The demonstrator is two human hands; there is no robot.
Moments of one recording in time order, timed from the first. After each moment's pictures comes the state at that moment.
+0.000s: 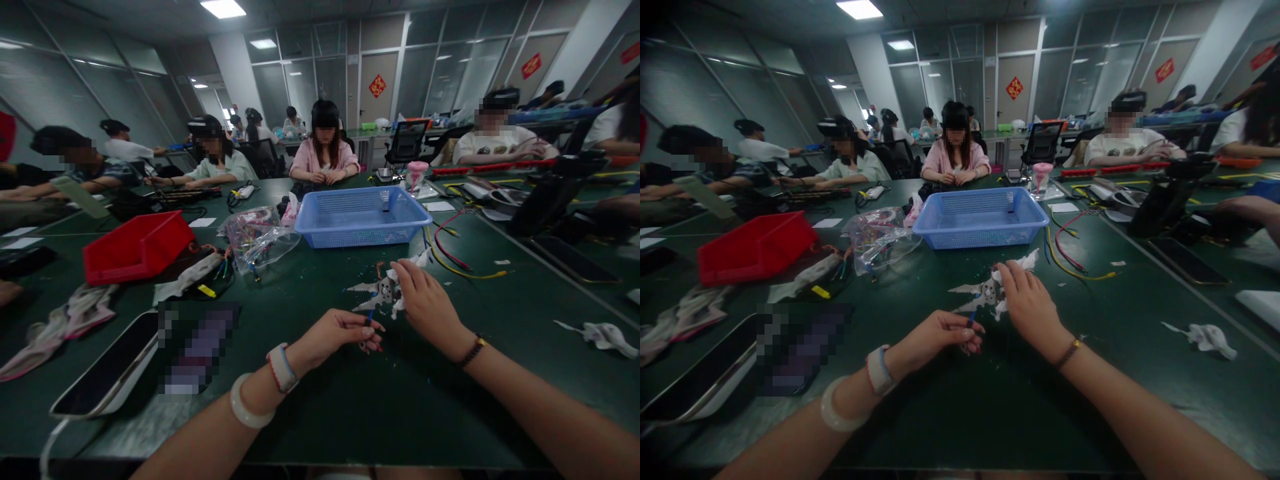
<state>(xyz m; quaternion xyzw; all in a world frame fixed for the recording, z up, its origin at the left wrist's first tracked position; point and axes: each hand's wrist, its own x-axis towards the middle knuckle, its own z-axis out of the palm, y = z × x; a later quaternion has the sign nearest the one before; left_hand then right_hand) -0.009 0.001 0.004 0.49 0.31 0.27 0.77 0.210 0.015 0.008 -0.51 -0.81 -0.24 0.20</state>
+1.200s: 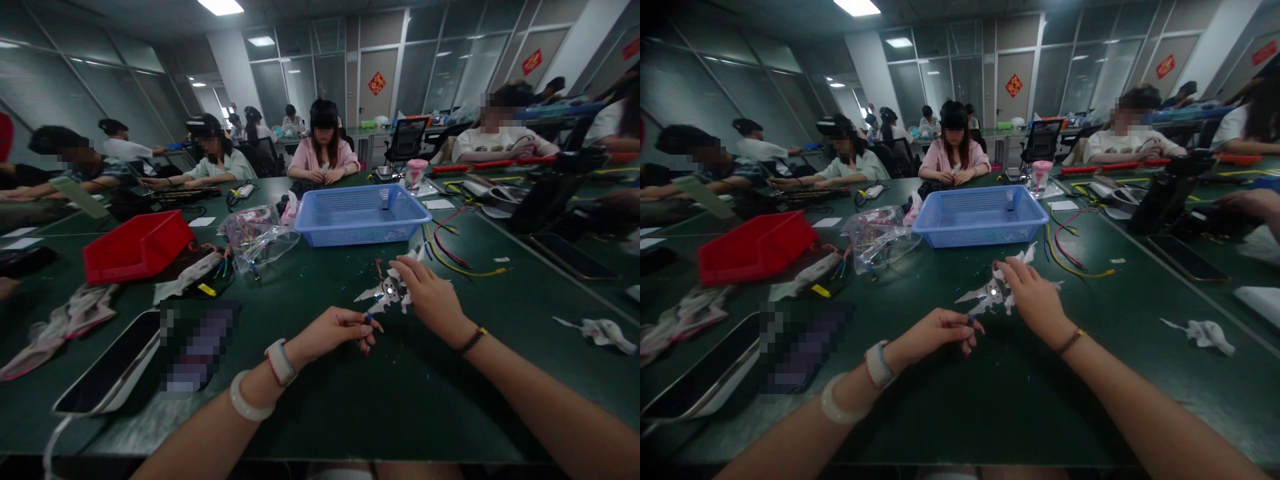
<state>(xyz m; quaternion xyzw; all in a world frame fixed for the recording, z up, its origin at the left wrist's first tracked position) -0.014 0.008 0.001 0.57 0.30 0.23 0.73 0.224 0.023 0.008 -0.51 -0.81 -0.23 0.20</state>
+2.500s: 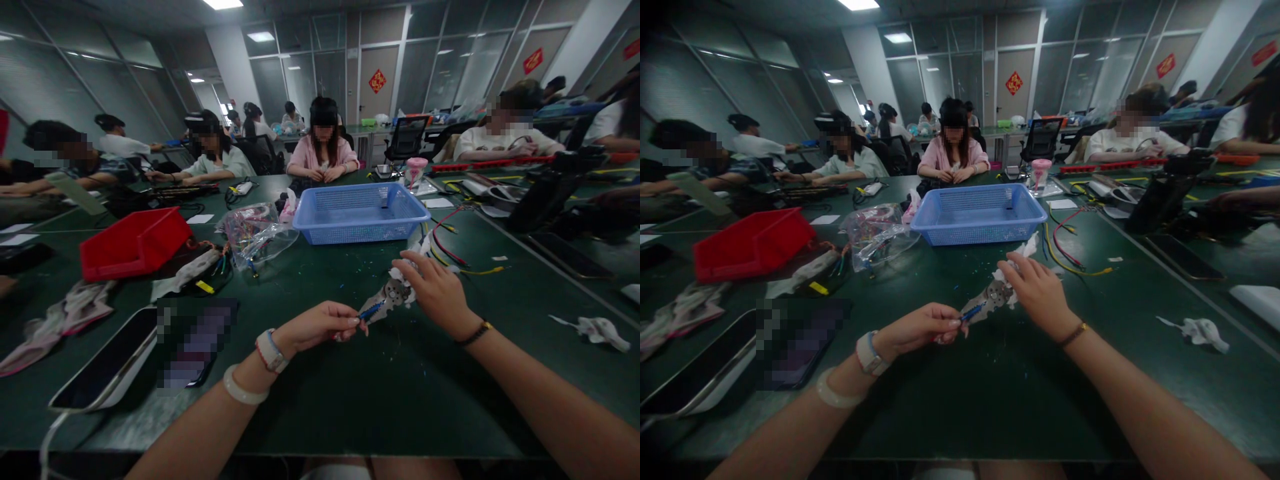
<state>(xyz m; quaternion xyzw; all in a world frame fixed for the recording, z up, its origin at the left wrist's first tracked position) -0.030 0.018 0.011 0.53 0.27 0.17 0.79 0.235 0.025 0.019 -0.44 -0.81 -0.32 0.23</state>
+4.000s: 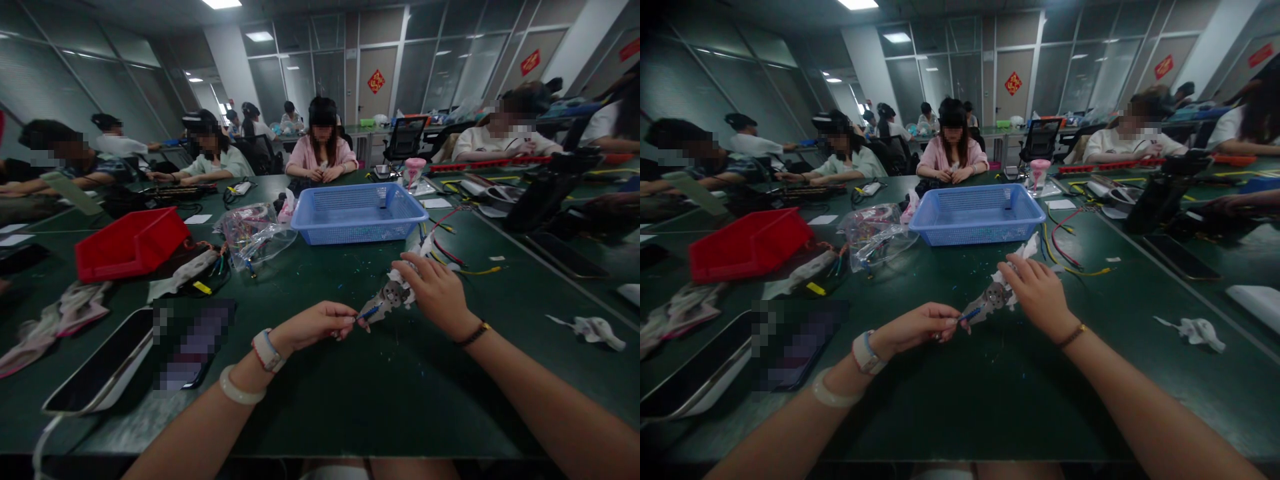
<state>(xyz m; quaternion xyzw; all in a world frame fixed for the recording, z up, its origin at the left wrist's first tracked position) -0.032 0.022 0.007 0.55 0.29 0.17 0.76 0.236 0.023 0.021 -0.44 -0.81 -0.33 0.23</state>
